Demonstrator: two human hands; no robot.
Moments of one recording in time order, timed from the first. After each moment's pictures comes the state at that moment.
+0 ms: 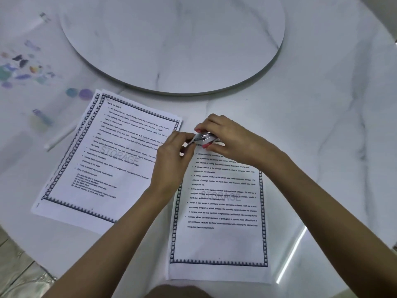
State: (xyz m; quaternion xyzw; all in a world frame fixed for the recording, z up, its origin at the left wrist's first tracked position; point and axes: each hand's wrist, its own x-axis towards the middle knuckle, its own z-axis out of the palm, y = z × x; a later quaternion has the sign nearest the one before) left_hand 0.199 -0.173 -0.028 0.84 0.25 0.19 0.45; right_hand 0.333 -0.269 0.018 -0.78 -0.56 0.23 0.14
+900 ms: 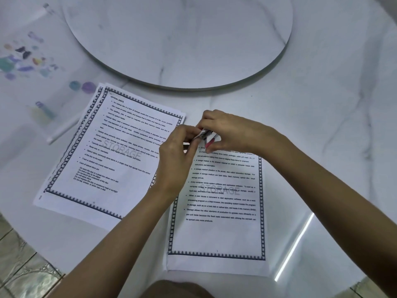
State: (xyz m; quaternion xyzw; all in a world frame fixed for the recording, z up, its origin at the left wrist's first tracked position) left_hand 0.199 -0.181 -0.025 0.79 0.27 0.24 0.49; right_hand 0.341 -0.249 0.025 -0.75 -0.60 0.27 0.04
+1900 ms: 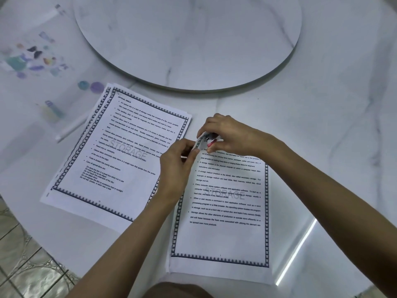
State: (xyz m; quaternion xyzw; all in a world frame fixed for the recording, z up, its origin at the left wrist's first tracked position) left_hand 0.186 -0.181 -0.036 0.76 0.34 0.17 0.53; right_hand 0.345 -0.244 0.003 -0.74 -0.59 0.30 0.11
